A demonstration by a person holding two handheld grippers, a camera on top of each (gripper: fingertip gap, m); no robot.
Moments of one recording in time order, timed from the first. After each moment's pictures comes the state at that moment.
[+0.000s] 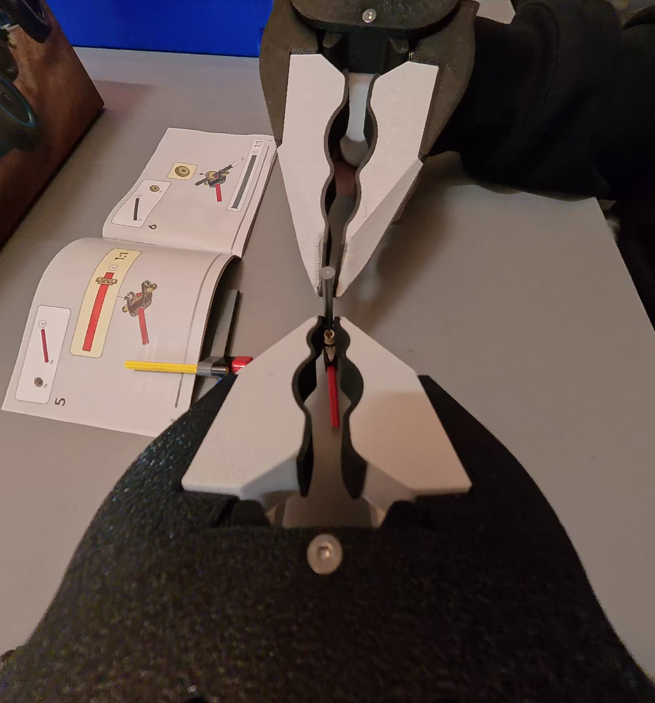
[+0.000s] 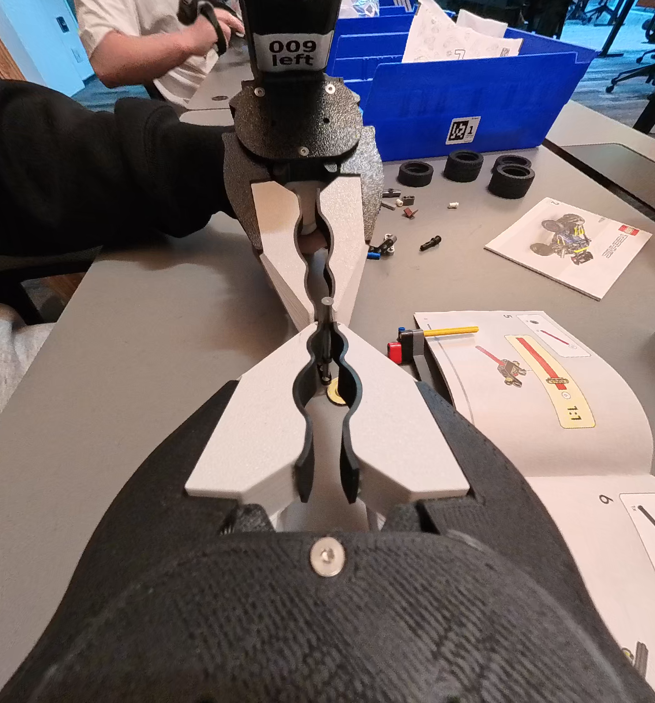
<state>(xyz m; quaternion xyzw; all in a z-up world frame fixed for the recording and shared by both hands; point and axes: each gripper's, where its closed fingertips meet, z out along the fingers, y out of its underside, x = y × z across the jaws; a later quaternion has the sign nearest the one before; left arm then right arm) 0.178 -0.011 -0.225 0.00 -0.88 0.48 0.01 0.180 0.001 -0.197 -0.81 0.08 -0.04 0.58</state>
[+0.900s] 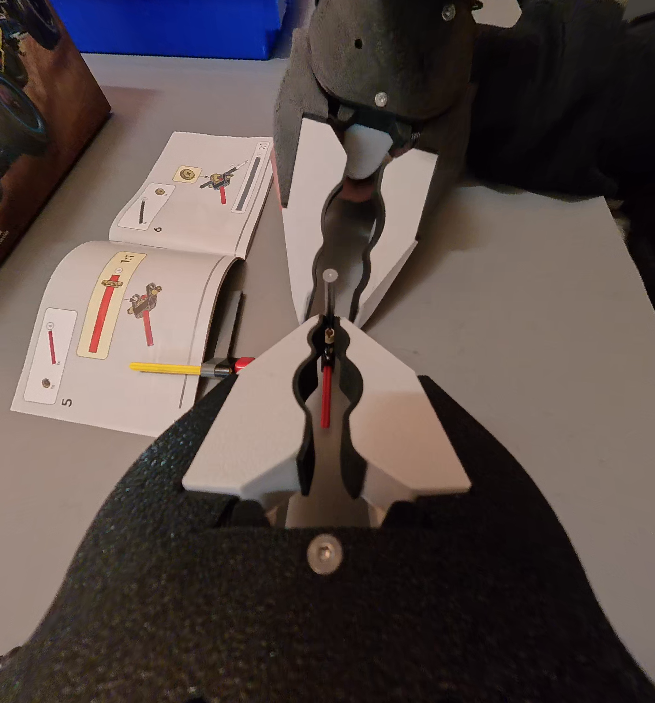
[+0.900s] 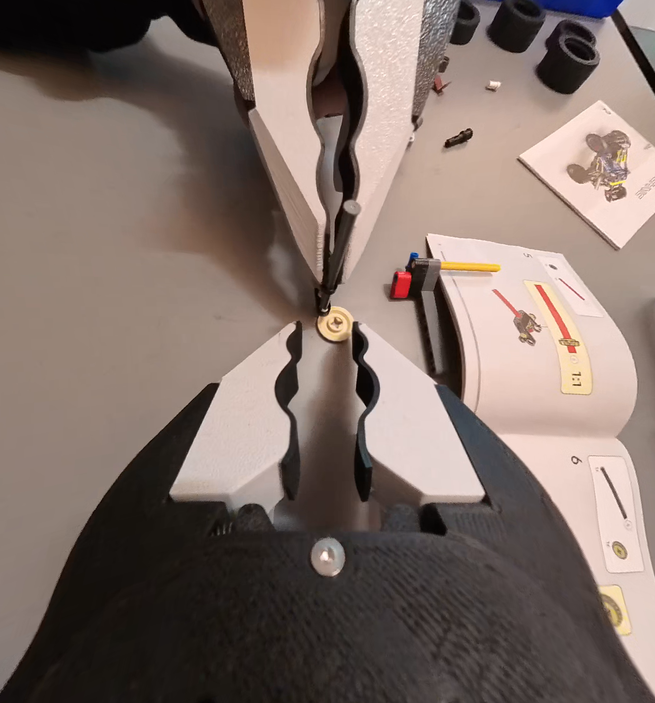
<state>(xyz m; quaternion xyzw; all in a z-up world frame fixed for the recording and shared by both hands) 0.180 -0.011 -0.224 0.00 -0.88 0.48 0.00 0.182 -0.009 -0.249 -0.90 0.03 -0.10 0.43</state>
